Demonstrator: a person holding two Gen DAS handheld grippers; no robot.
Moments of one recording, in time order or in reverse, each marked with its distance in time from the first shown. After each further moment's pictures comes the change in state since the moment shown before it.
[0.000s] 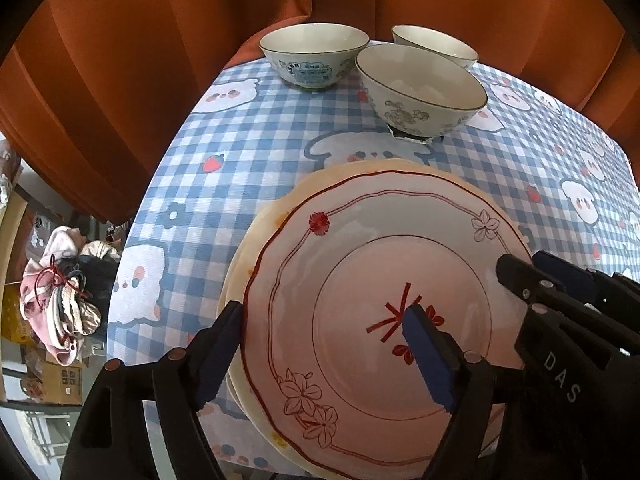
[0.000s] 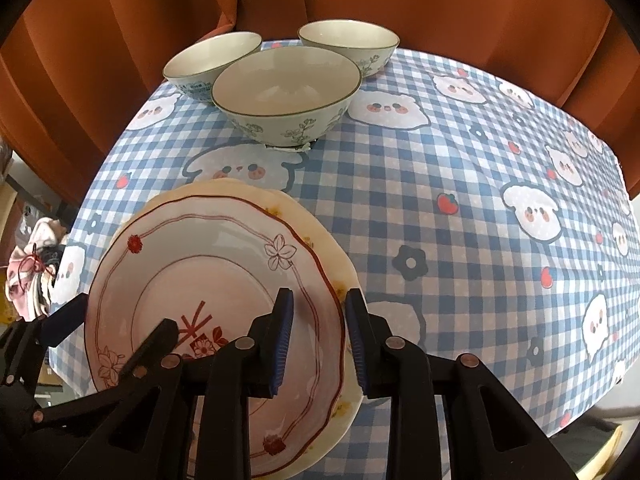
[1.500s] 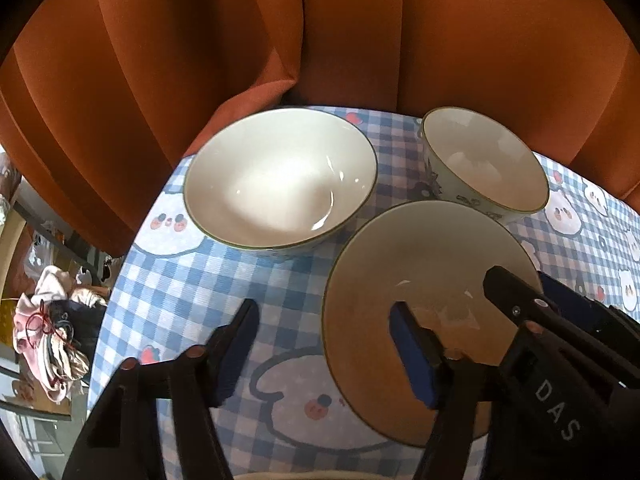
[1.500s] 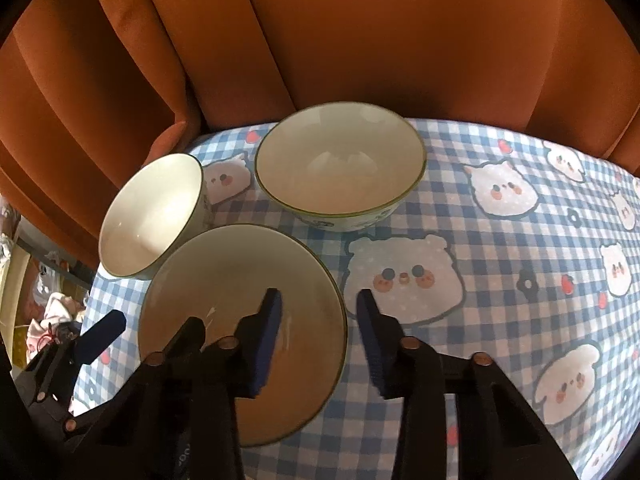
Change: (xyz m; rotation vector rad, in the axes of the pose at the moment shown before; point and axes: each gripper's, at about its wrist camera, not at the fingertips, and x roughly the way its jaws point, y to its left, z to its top) left arm 0.075 -0.031 0.170 -0.083 -0.099 0.051; right arm 0.067 -0.043 0.172 0.059 -0.130 0.099
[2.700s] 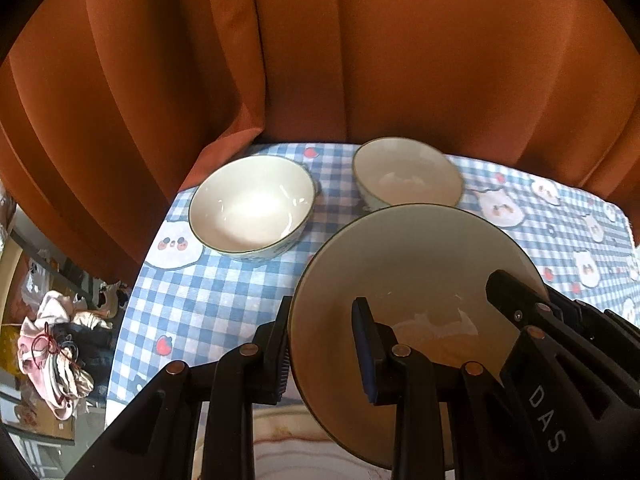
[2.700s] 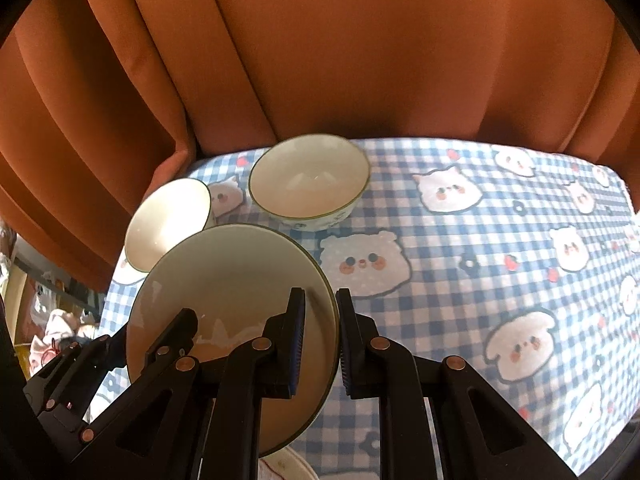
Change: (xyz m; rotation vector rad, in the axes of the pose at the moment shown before) left arm -0.085 -0.029 -0.020 0.087 -0.093 -0.065; right arm -0.085 -0.006 -0.020 0.063 -0.067 -0.069
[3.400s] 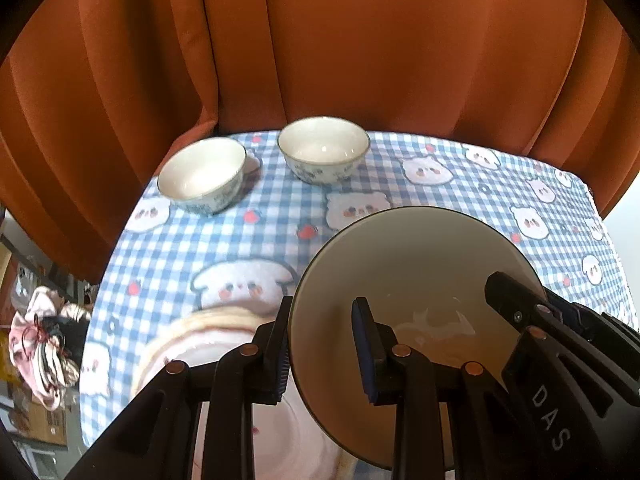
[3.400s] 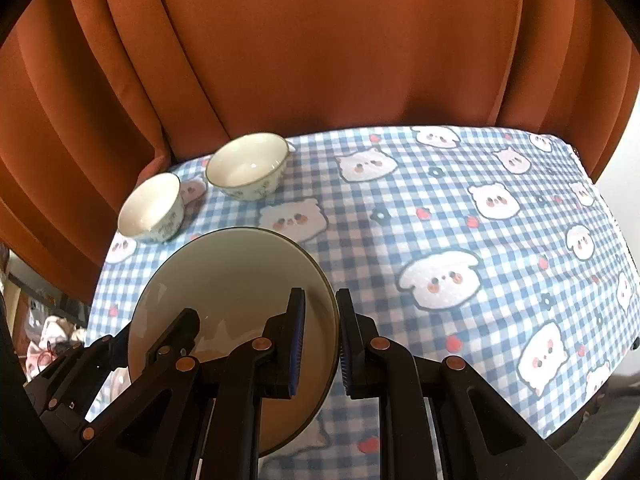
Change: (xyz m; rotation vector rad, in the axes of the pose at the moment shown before) left arm -0.055 -0.056 -0.067 0.044 -0.009 -0.072; right arm -0.080 -0.063 -0.068 0.074 -0.035 -0.061
